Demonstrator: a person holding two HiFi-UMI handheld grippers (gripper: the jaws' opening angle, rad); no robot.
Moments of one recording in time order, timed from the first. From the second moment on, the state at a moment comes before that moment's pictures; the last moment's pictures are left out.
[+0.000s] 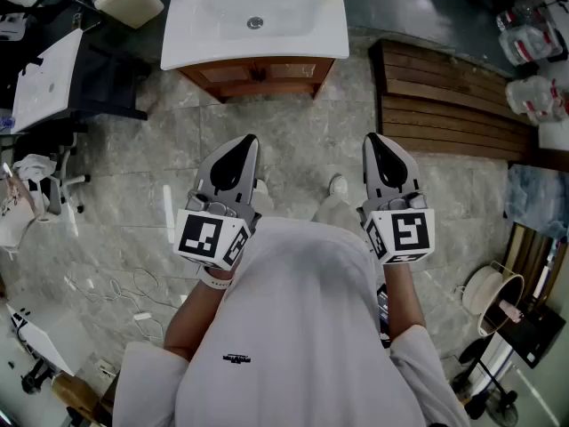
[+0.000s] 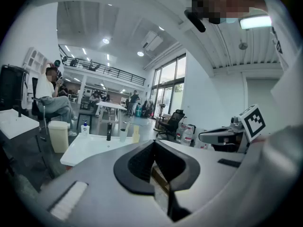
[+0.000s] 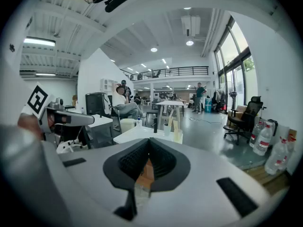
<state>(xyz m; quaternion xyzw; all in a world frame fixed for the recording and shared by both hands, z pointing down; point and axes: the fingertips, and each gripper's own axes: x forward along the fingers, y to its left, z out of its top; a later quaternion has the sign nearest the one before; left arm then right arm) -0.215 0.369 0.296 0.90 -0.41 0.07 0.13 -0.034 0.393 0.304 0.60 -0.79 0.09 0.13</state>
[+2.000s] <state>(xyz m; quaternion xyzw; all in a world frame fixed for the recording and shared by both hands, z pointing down) -0.065 -0.032 0.299 0.90 -0.42 0.07 0.14 0.086 -0.017 0.301 0.57 -0.80 0.11 0.13</state>
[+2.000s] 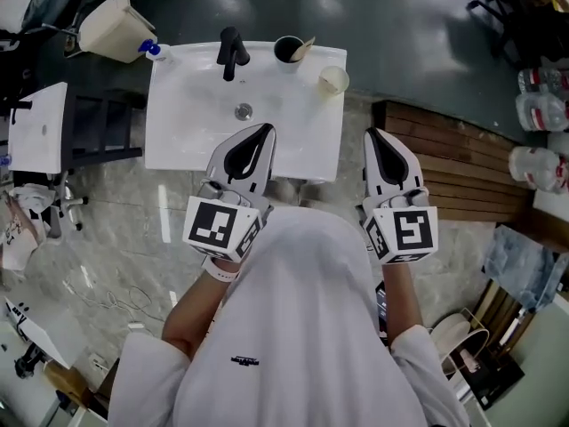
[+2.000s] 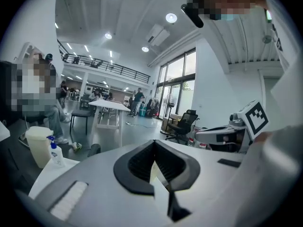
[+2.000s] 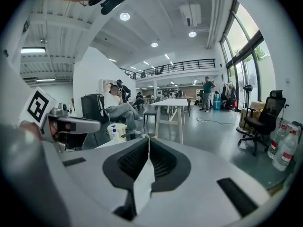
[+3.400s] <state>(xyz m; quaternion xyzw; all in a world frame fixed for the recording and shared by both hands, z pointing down) 0.003 -0.181 0.386 0.90 -0.38 0.17 0.15 0.107 -0.113 0.353 0.54 -0.82 0.17 0.12</state>
